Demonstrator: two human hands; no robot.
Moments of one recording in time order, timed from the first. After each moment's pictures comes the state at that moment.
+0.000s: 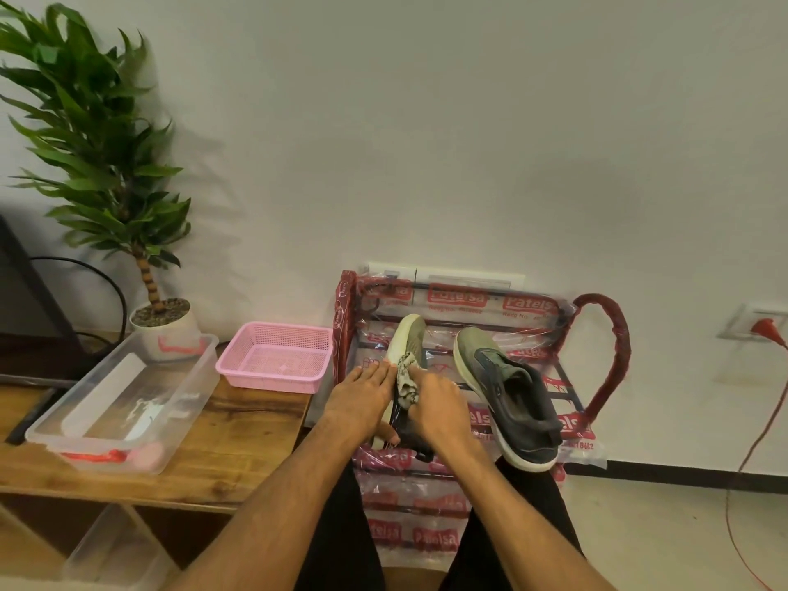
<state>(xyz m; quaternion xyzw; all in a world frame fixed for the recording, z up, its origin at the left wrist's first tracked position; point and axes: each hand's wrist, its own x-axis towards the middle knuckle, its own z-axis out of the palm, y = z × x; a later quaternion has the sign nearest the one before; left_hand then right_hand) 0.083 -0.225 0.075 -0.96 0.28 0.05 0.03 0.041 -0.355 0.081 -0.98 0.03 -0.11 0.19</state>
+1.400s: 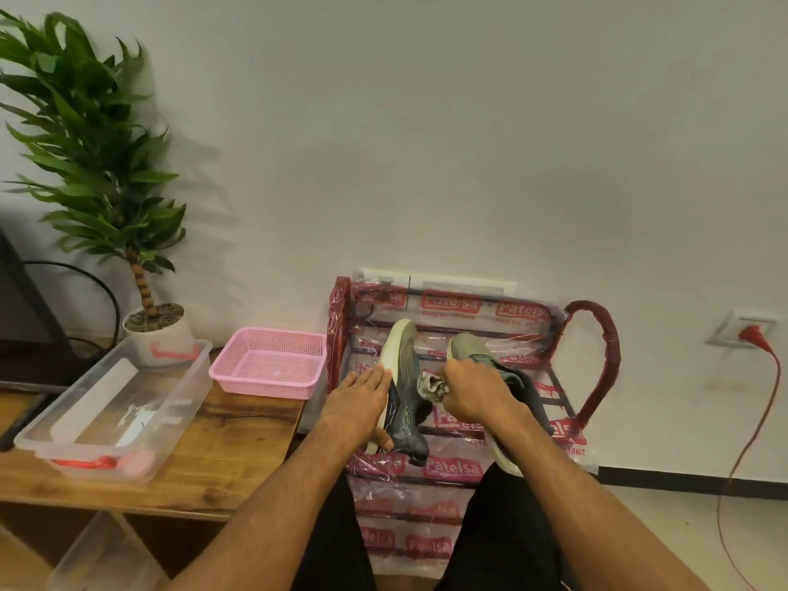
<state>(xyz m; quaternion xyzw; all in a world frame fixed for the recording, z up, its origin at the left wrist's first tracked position) 0.081 -0.230 0.079 -0.96 0.26 0.06 0.01 0.042 -0.406 0.138 -1.00 -0.03 0.03 0.00</state>
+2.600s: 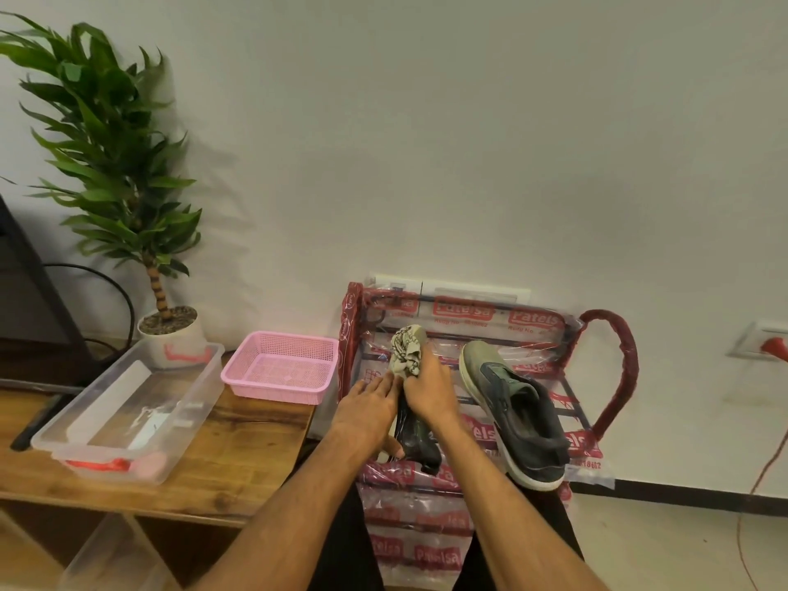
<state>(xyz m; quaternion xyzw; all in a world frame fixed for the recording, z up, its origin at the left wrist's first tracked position) 0.078 -0.229 0.082 -0.96 0.26 0.06 0.00 0.077 -0.340 0.105 -0.90 0.09 -0.06 0.43</state>
